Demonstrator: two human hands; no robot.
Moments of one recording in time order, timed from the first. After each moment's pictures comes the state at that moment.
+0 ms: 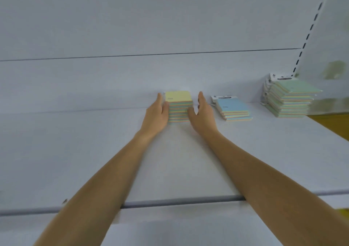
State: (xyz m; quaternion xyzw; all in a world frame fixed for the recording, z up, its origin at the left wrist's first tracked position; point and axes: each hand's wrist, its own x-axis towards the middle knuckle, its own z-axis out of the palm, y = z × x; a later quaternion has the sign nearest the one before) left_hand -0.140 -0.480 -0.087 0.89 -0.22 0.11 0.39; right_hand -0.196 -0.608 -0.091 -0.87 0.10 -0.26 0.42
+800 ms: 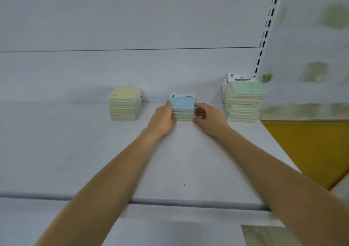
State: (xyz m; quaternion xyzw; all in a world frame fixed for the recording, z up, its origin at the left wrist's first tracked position) left_hand -0.197 -0.658 -0.098 0.94 -0.22 0.06 0.26; right_hand -0.248 -0.809 -0.096 -0.92 0.01 -0.14 0.37
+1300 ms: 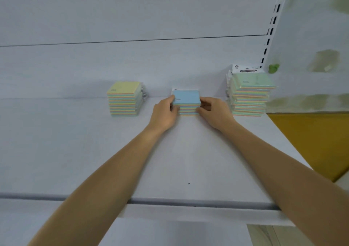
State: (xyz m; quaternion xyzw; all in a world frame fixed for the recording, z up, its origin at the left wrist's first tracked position) left_hand -0.198 -0.659 -0.099 0.91 -0.20 0.09 0.35; right_hand -0.242 -0.810 -0.097 -0.91 0.04 -0.17 0.38
